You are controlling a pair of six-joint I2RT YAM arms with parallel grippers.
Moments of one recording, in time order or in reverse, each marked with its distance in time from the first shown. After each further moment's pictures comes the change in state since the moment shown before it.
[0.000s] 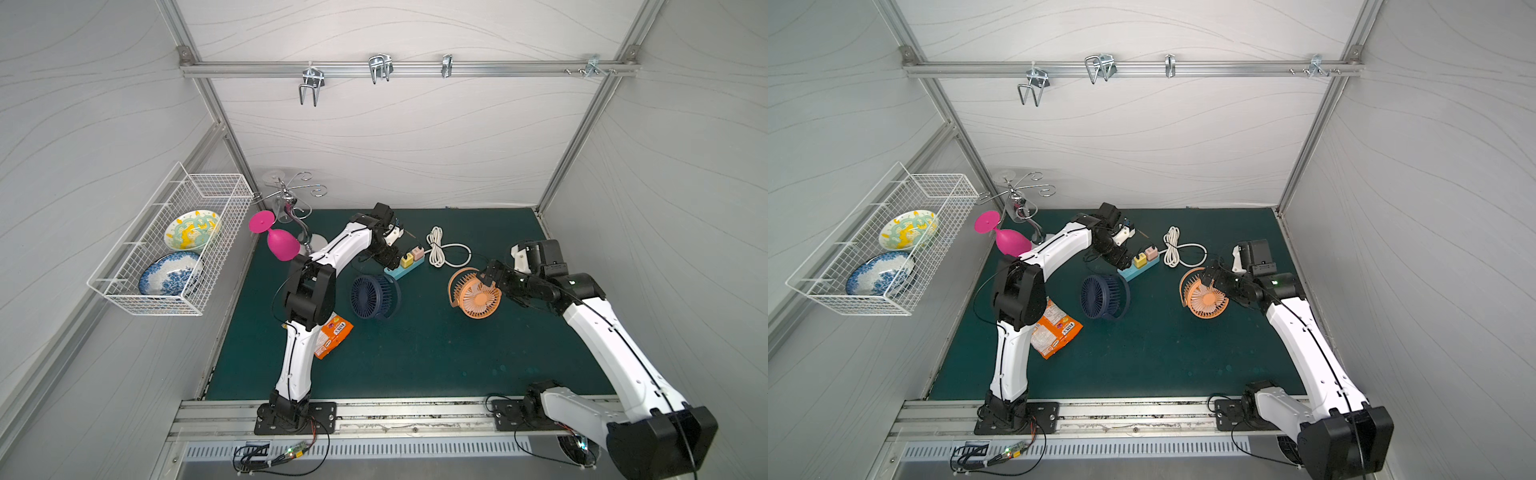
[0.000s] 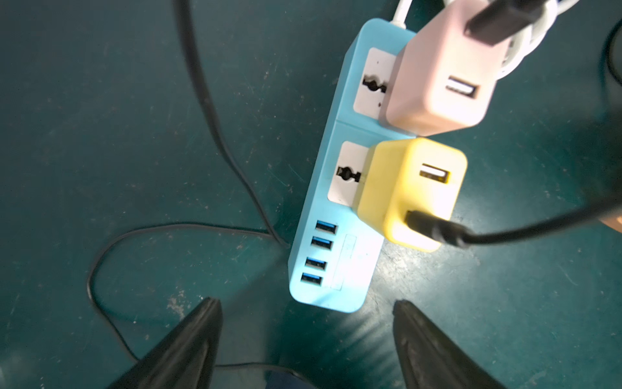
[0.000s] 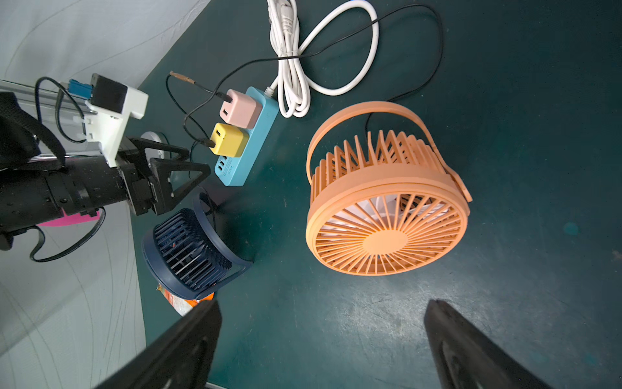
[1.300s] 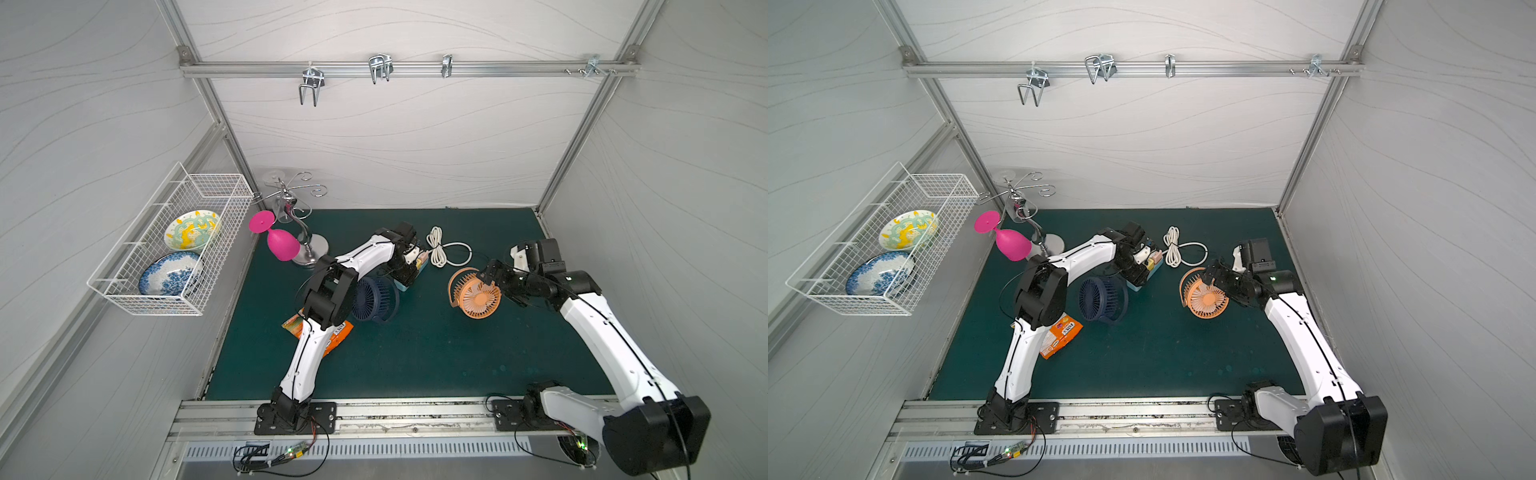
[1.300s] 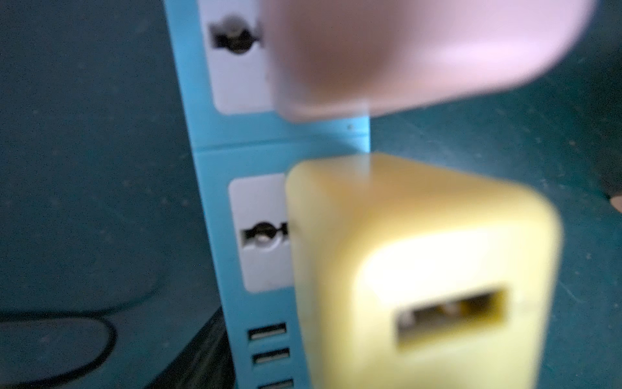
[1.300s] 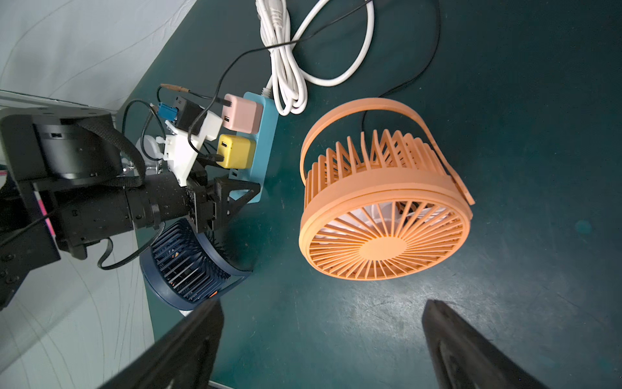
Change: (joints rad) left arm -0.143 0.117 0.000 0.023 0.020 -0.034; right arm -0.028 0.047 -0.009 0.021 -0.037 0.010
